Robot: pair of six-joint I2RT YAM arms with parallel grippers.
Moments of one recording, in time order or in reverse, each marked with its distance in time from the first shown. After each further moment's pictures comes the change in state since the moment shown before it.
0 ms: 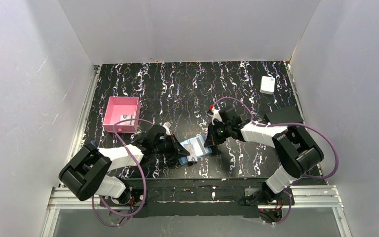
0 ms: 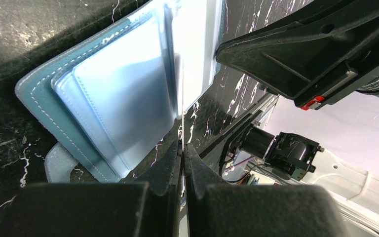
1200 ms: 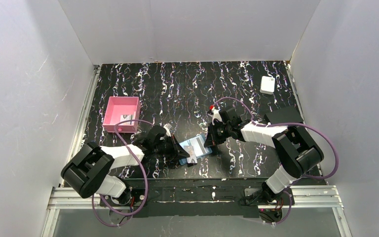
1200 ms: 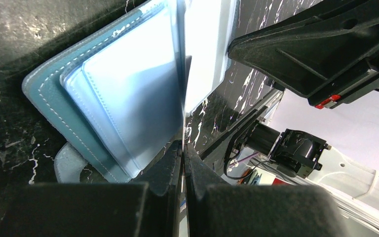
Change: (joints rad) left arm 0.004 0.030 -0.008 0.007 0.024 0.006; right arm 0.000 0.000 -0.003 0.004 -0.008 0.001
